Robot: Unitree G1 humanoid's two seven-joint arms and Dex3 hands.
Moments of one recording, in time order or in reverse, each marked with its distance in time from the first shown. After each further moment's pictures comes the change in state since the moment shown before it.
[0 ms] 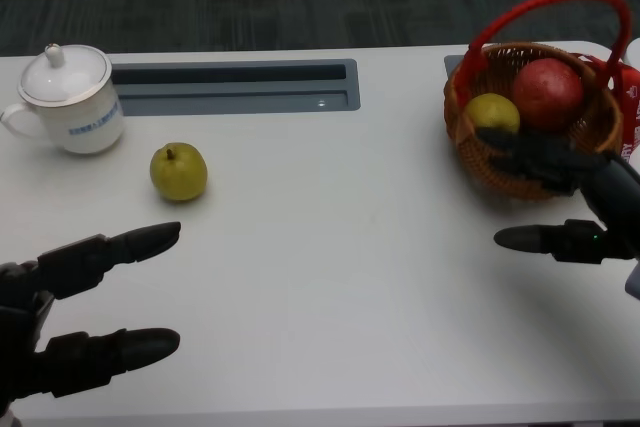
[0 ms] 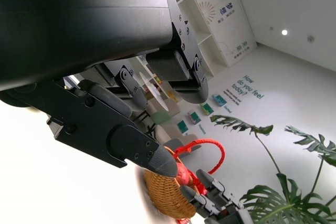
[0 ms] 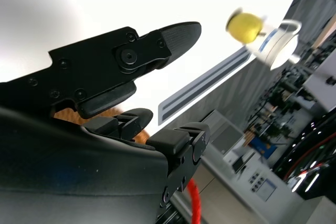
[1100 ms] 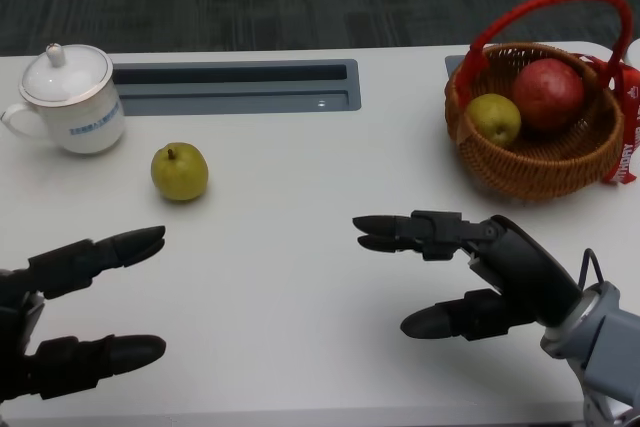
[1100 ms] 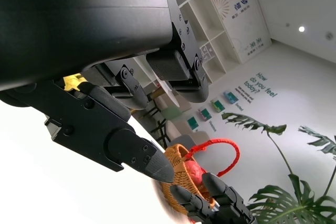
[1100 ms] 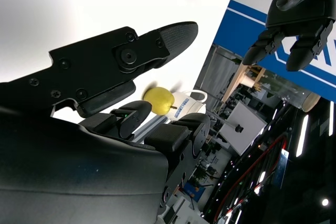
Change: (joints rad) left arm -0.032 0.038 -0.013 0.133 -0.048 -0.049 -0.038; right arm 0.115 0.208 0.054 -0.157 0.167 -0.067 0.279
